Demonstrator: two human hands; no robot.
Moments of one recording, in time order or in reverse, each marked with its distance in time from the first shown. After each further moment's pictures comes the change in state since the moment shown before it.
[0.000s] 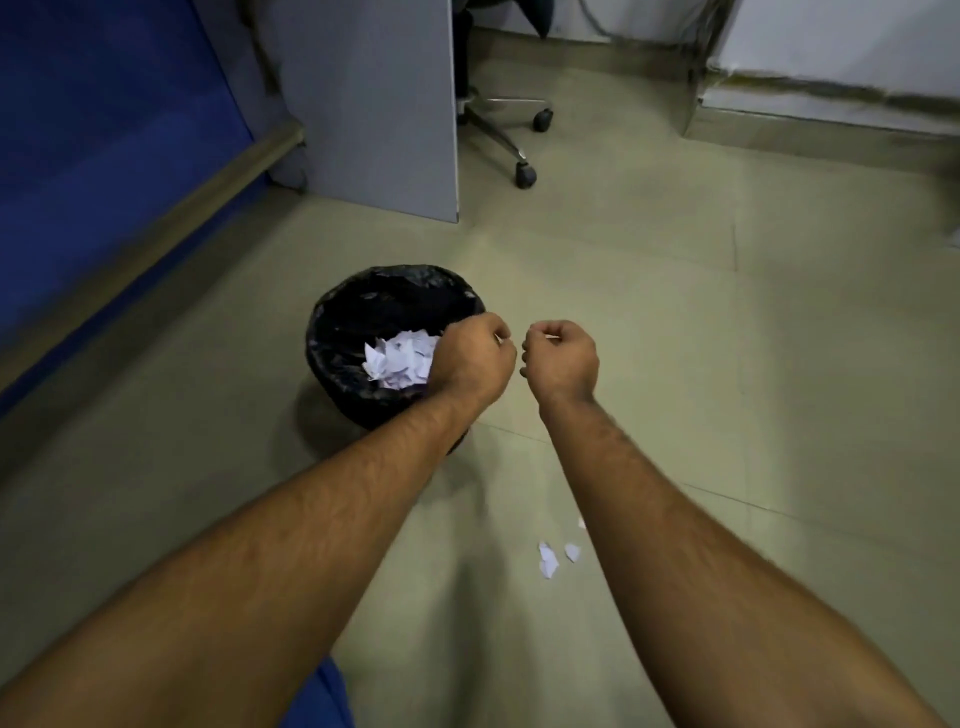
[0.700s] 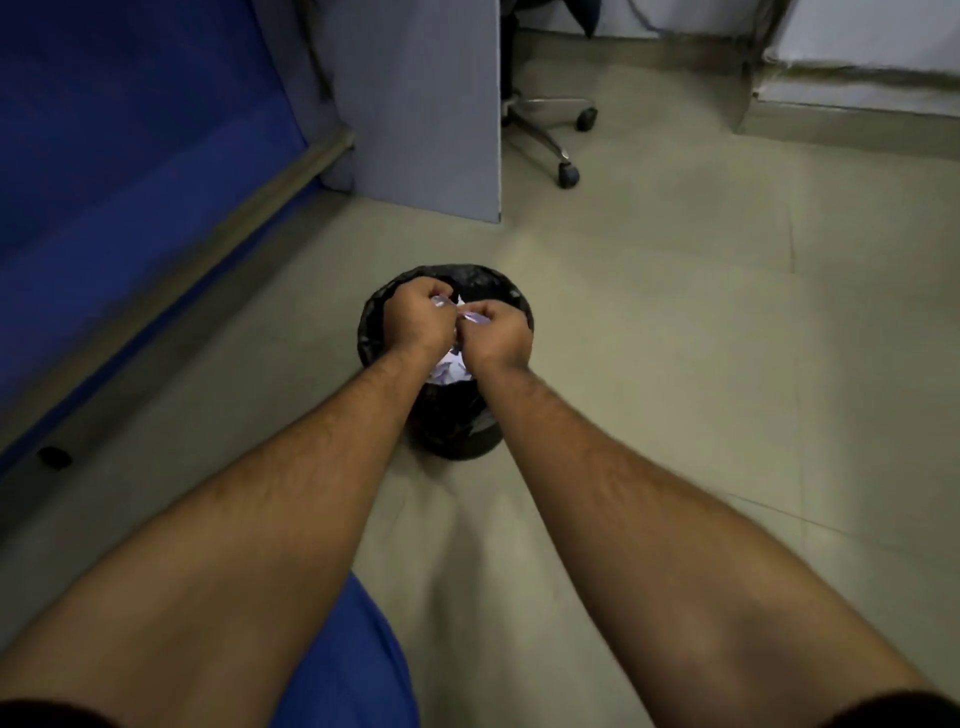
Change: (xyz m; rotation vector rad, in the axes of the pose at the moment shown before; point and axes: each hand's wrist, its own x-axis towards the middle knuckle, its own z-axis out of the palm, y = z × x) left_hand 0.035 -0.057 -0.070 -0.149 0.208 -0.250; right_hand -0.048 -0.041 0.089 -0.006 -0.274 -0.065
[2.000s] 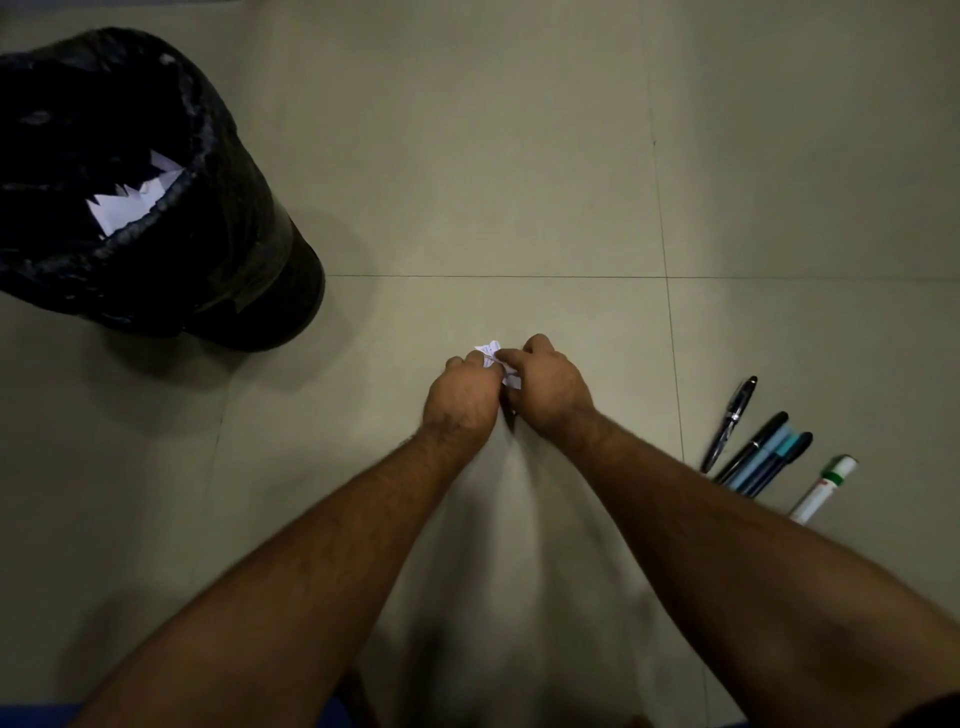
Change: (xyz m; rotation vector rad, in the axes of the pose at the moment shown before) left_hand -0.248 -0.123 0.262 0.803 -0.743 0.618; right_hand -0.066 0.318 -0.233 -0.824 -0.171 -0.019
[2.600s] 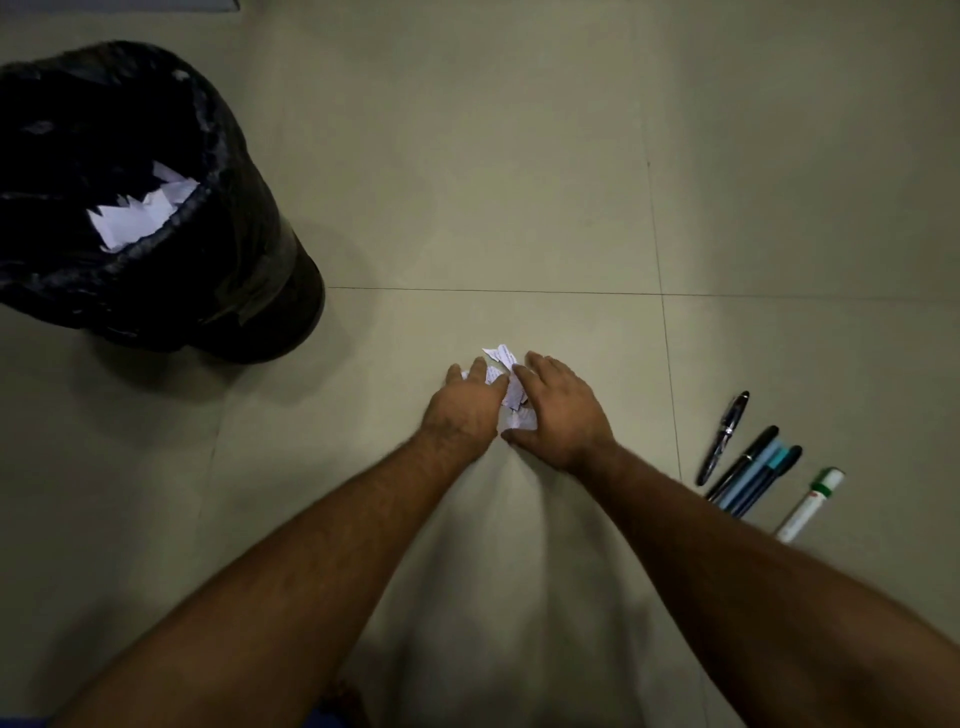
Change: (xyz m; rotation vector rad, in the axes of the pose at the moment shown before) left_hand 0.003 -0.006 -0.015 0.118 -0.291 0.088; right_hand -0.018 0.026 0.004 -0.208 0.001 -0.153
